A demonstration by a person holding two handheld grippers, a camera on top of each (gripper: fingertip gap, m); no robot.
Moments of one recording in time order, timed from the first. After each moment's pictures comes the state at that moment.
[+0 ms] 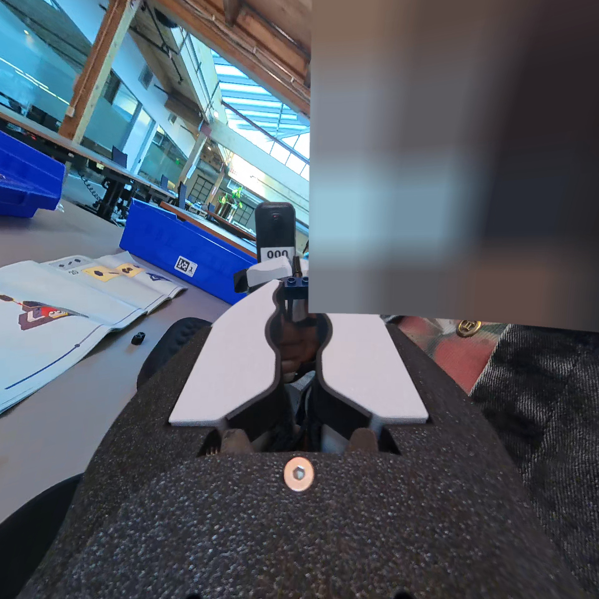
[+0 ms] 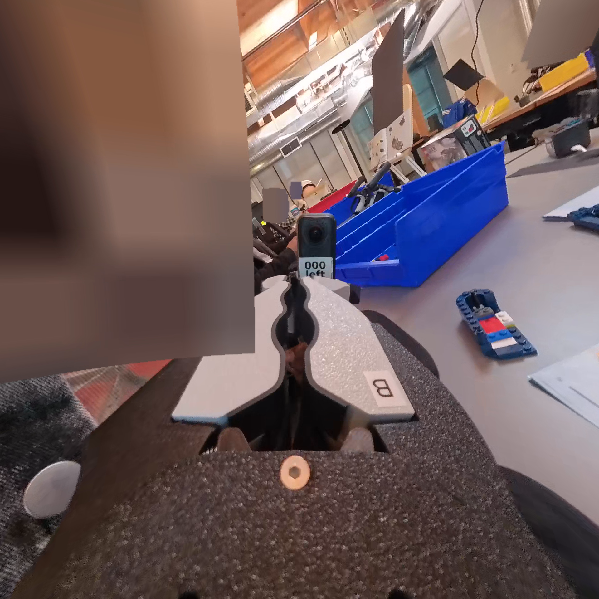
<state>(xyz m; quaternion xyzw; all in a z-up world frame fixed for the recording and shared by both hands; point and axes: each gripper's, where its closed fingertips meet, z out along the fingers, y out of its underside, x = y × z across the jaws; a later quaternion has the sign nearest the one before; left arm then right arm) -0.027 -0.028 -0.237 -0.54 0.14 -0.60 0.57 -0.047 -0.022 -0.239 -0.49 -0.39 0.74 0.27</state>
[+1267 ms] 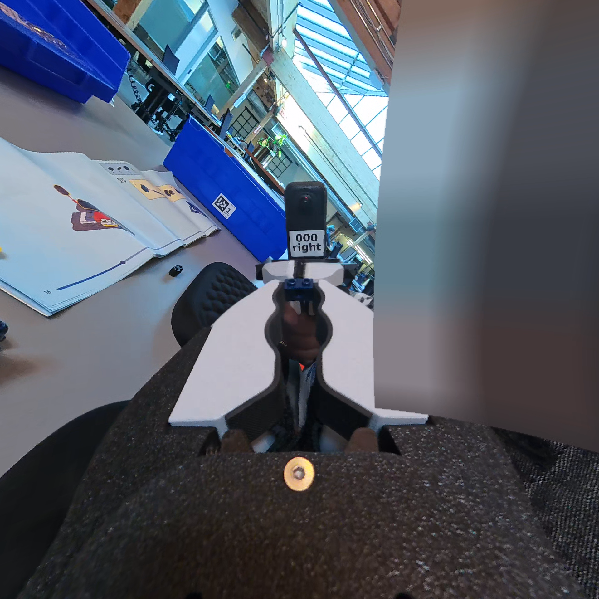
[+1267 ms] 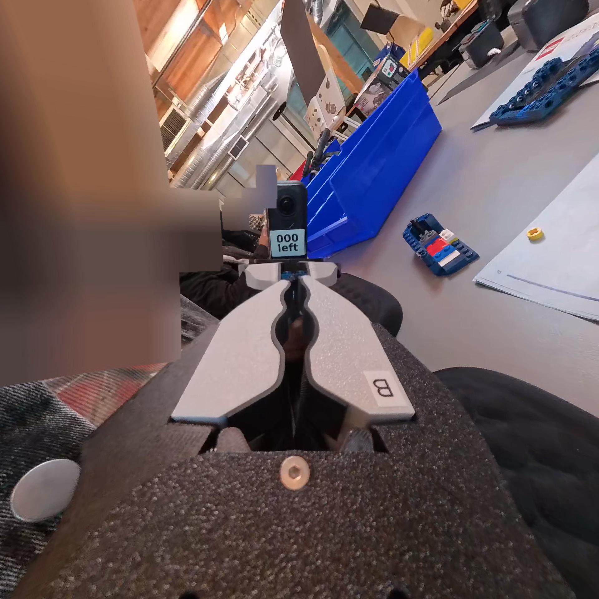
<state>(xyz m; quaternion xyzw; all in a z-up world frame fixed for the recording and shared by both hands) -0.028 0.001 -0.275 -0.64 0.05 -0.60 0.47 -0.048 0.002 -0.282 -0.60 -0.30 0.71 0.19</state>
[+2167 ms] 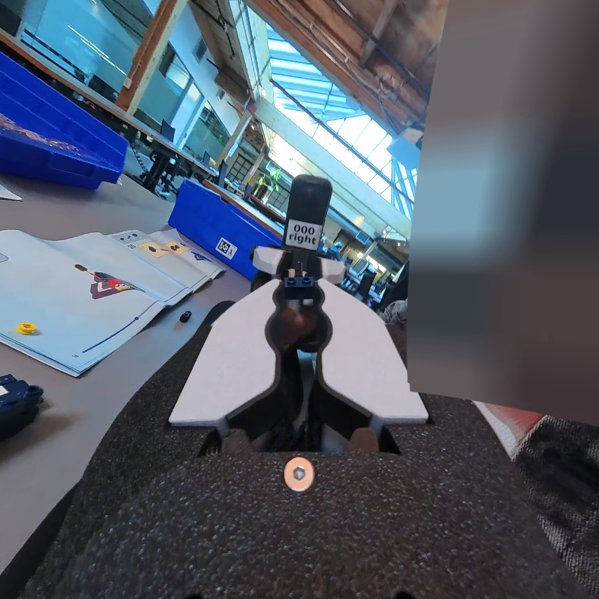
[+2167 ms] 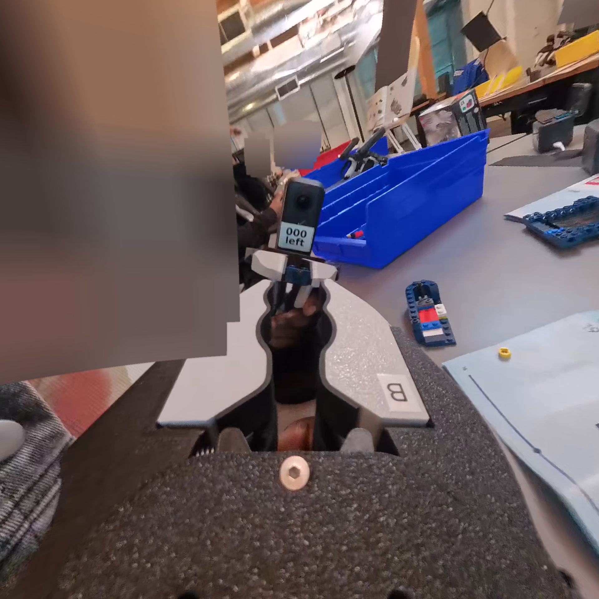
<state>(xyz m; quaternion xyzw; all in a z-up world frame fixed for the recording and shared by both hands) -0.039 0.001 -0.255 -0.60 0.10 -0.57 0.55 -0.045 0.006 -0.255 -0.48 -0.47 0.68 0.28</state>
